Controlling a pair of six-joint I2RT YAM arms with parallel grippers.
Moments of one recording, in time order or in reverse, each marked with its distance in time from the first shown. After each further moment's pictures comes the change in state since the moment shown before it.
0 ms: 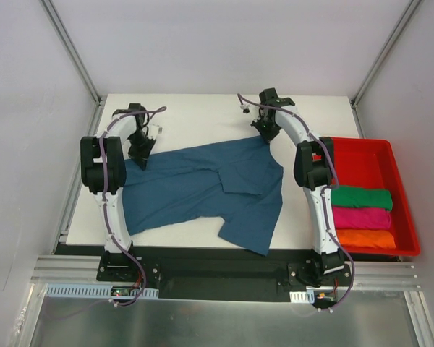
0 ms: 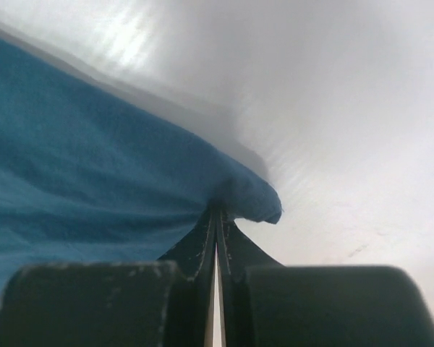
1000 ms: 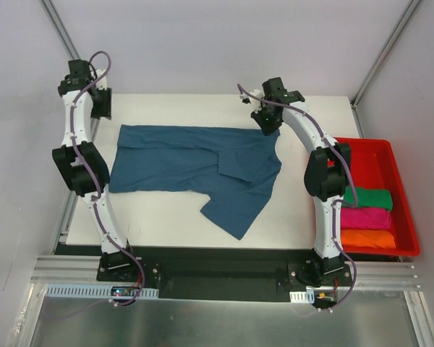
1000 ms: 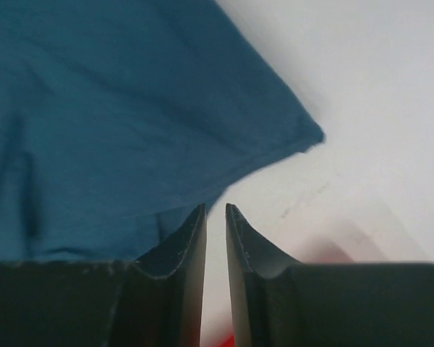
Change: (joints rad) left arm 0.199 0.024 0.599 0.001 0.003 -0.104; right arm 0.014 -0.287 -0.177 0.042 0.002 -0.014
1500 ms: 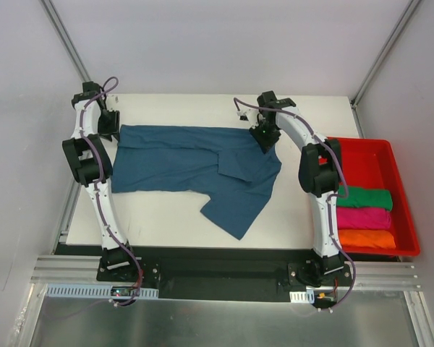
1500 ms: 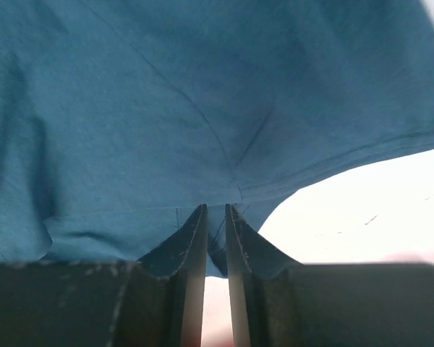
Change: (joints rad) left arm 0.078 0.282 0.050 -0.063 0.061 0.002; right arm 0.031 0.100 -0.010 -0.123 -0.064 0.015
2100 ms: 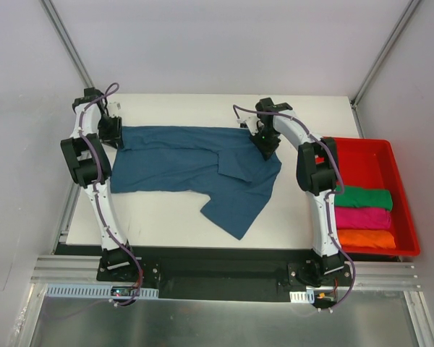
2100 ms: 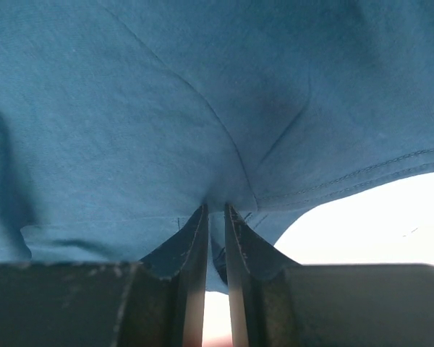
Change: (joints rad) left arm 0.000 -0.026 -0.106 -0.013 0.076 -0.021; right arm 0.002 0.043 -0.041 -0.015 0.026 0.000
